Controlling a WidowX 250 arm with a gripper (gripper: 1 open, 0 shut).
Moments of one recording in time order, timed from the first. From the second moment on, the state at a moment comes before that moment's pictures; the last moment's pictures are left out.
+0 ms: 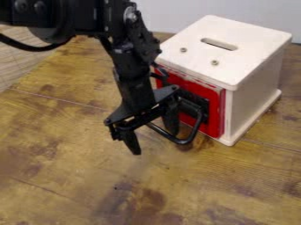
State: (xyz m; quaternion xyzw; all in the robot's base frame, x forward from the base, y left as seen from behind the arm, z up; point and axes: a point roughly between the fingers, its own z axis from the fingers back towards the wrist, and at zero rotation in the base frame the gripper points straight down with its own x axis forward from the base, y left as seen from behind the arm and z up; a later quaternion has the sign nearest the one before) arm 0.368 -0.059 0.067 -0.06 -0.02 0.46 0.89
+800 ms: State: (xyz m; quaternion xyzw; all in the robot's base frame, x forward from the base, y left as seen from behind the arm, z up) arm 0.371 -0.056 0.067 -0.06 -0.03 0.51 0.86
